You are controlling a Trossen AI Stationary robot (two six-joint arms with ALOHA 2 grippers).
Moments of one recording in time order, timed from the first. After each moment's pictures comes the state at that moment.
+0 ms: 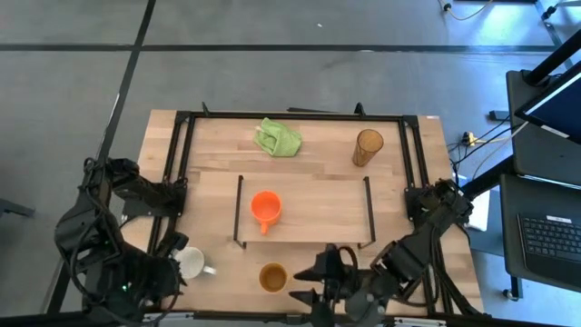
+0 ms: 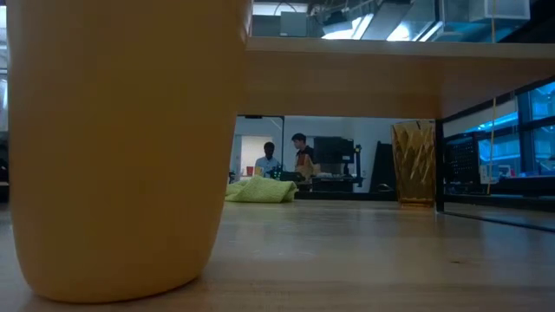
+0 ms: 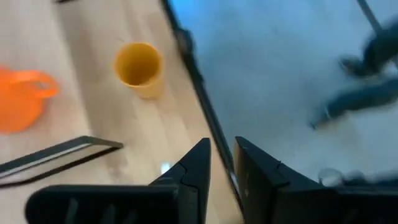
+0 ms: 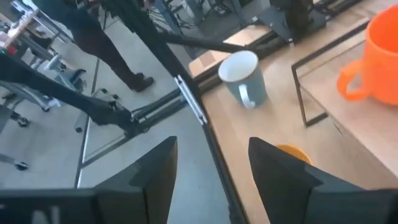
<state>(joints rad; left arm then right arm) -1.08 1.69 2.24 -1.57 -0.33 -0.71 0.75 1.97 2.11 -0.72 0.61 0.97</state>
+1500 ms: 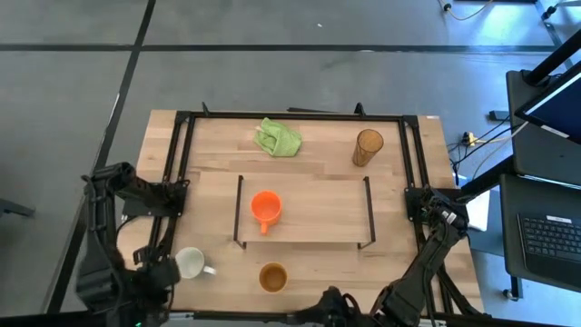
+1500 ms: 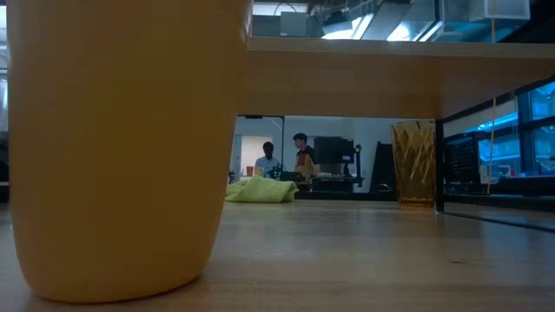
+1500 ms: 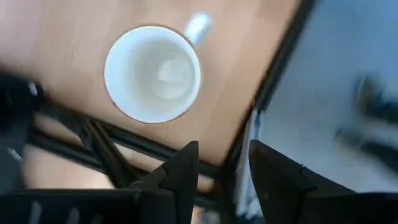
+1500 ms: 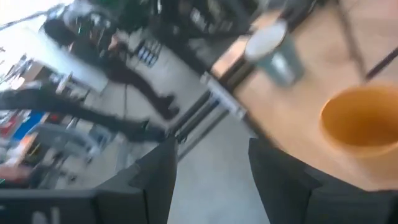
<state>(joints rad) -1.22 1.69 1.77 -1.57 -0.18 -1.69 0.89 2.13 2.12 -0.48 0.86 1.23</state>
